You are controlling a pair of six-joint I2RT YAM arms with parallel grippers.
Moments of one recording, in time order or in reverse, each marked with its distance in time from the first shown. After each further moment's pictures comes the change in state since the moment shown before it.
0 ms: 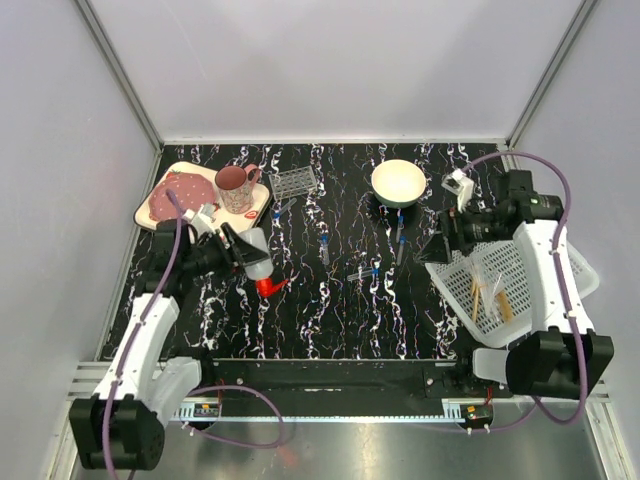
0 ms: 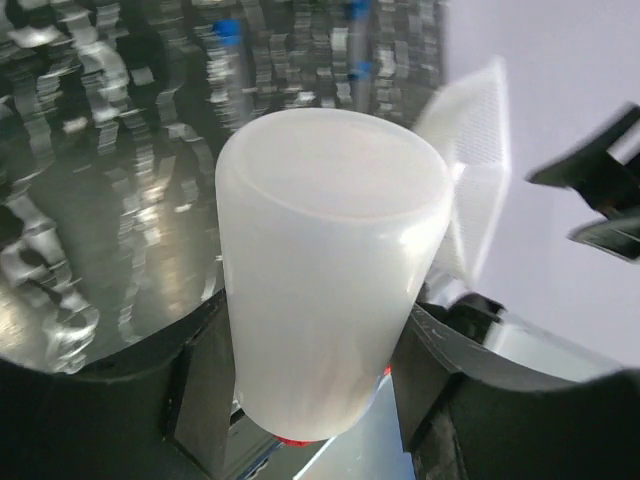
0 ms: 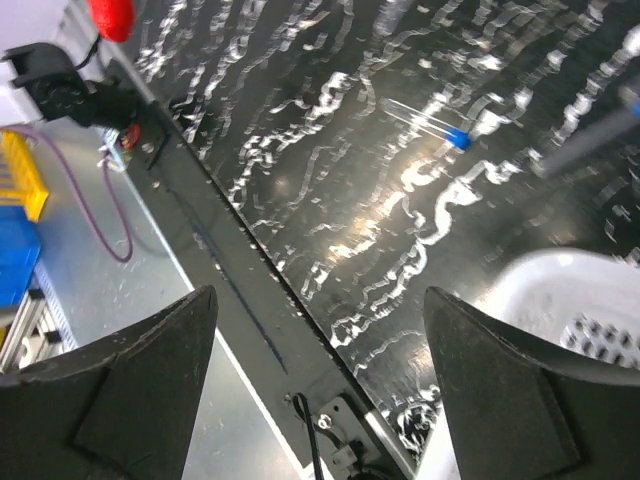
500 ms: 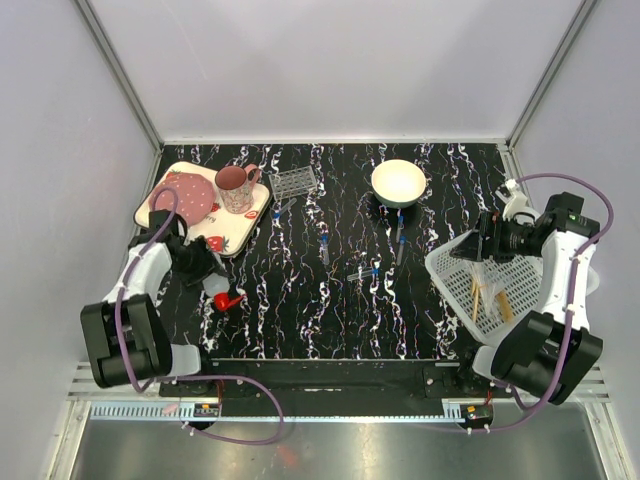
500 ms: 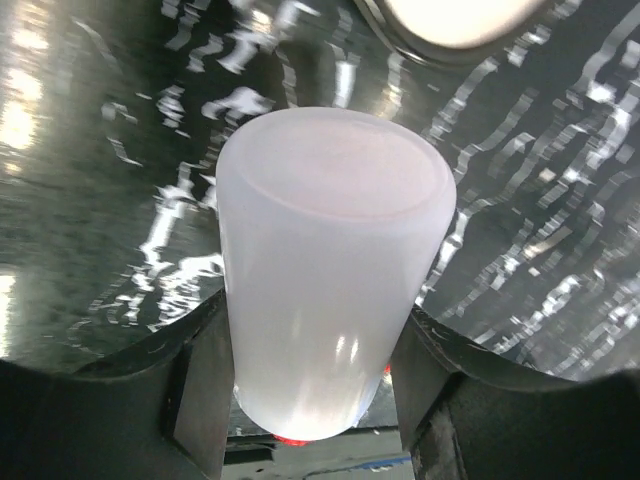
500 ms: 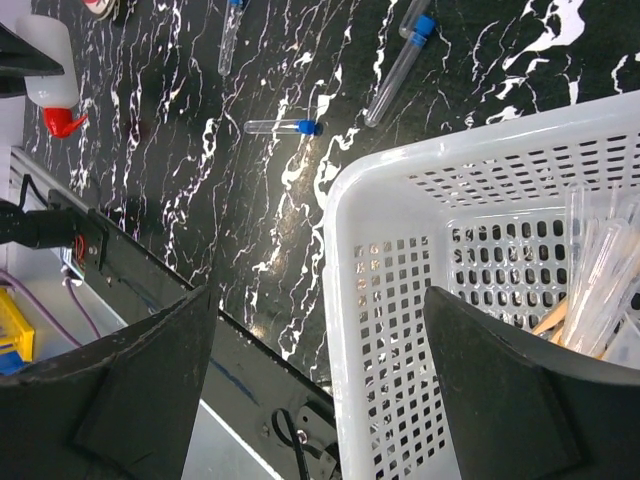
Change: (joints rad) left arm 0.188 0.470 0.183 -0.302 -0.507 0.269; right arm -0.334 0.002 -0.124 0.099 0.036 0.024
